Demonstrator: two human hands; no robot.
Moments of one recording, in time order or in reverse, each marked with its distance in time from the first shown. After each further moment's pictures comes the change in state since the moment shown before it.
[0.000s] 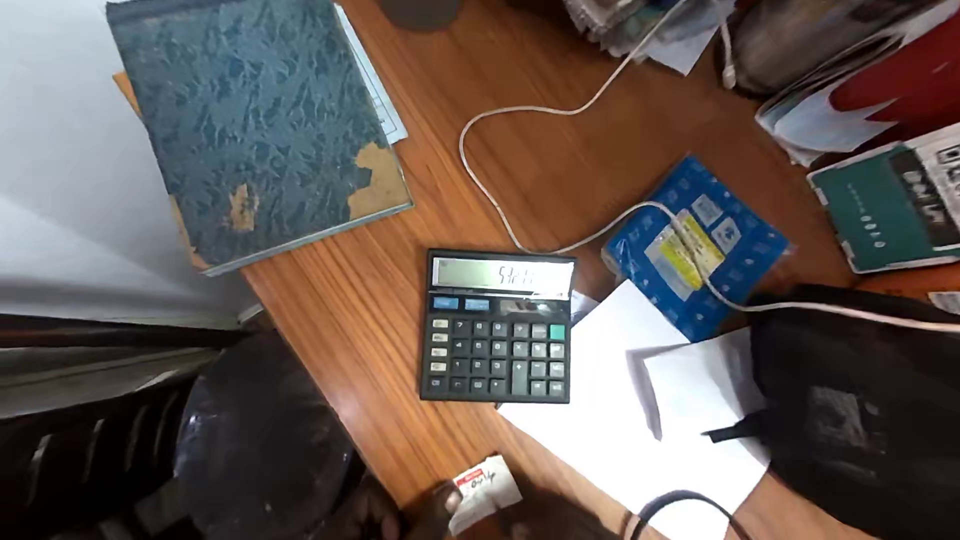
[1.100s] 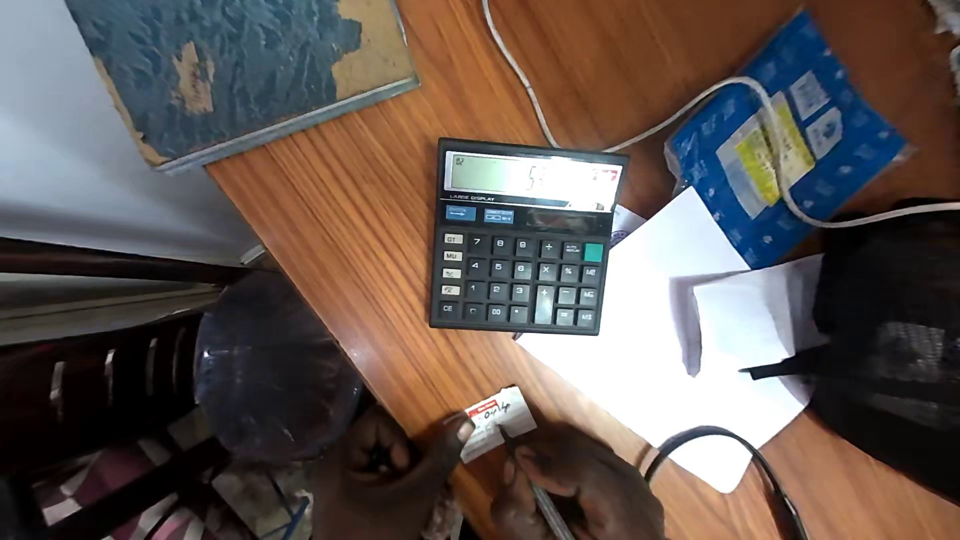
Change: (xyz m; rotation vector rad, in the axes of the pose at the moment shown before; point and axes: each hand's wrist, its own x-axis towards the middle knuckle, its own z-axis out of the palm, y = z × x) left_hand -0.007 0.006 0.003 0.041 0.070 0.042; right_hand 0.001 -0.003 0.000 -0.110 -0.046 -0.019
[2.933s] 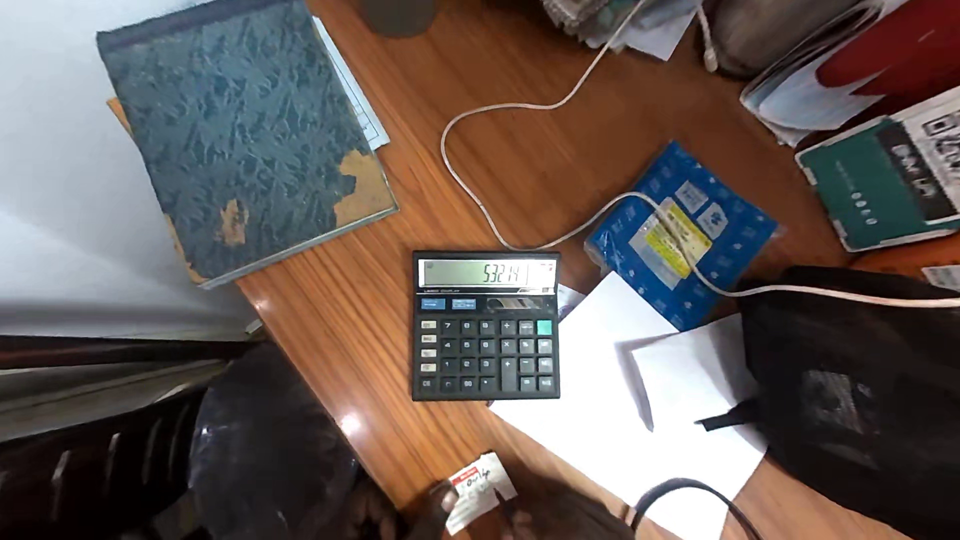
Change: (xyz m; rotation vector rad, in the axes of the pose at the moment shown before) left_hand 0.003 -0.006 0.000 -0.021 -0.030 0.011; right_hand 0.004 0.004 -0.016 0.016 -0.042 -0.004
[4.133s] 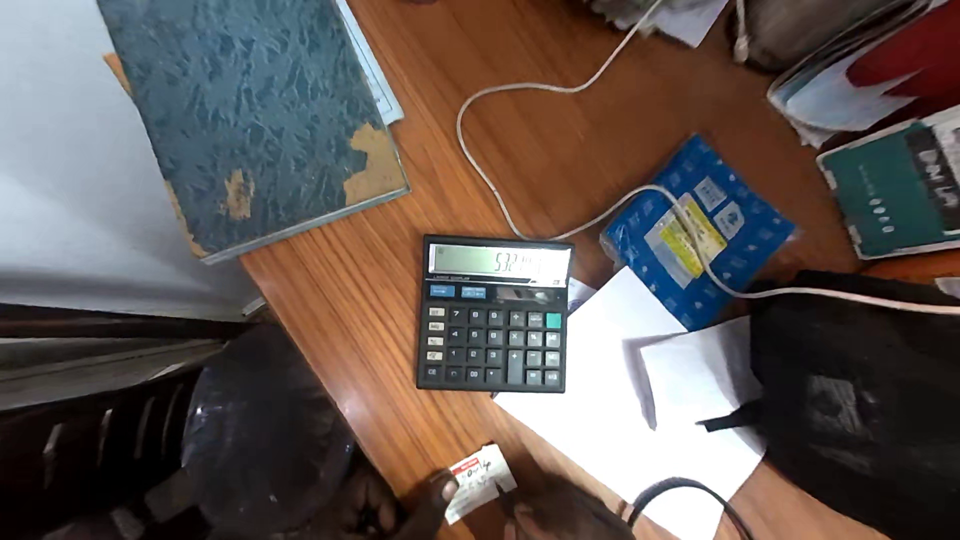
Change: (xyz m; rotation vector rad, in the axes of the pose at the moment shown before) left_hand 0.002 0.002 -0.001 0.012 -0.004 -0.003; right_hand -0.001 0.005 0.003 0.052 0.027 0.018
